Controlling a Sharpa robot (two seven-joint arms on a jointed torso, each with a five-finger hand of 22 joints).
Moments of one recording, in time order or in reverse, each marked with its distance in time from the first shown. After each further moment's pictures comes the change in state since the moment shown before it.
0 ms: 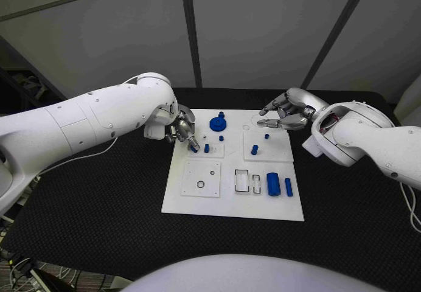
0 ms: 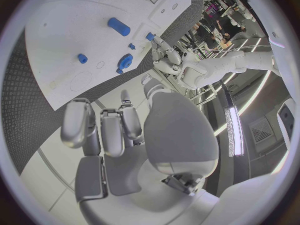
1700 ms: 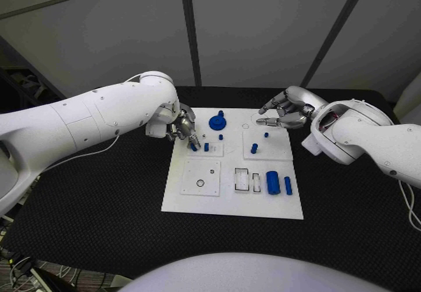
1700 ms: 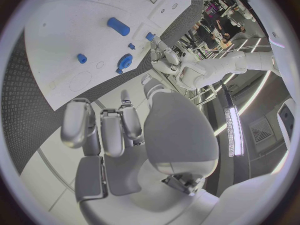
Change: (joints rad) left arm 0.010 0.030 -0.025 -0.032 0.004 -0.006 -0.015; left_hand -0.133 -0.005 0.097 -0.091 -0.223 0.026 -0.018 0.010 0.018 0.007 -0.009 -0.005 0.000 0.003 -0.011 0.000 0.000 0.000 0.000 0.000 0.000 0.018; right arm 0.000 0.002 0.000 -0.002 0.000 0.001 0.000; right_hand 0.000 0.000 0.000 0.000 0.000 0.000 0.000 0.000 0.000 0.000 0.000 0.000 0.000 0.000 0.000 0.000 0.000 0.000 0.000 0.000 0.000 0.000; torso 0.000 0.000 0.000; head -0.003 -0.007
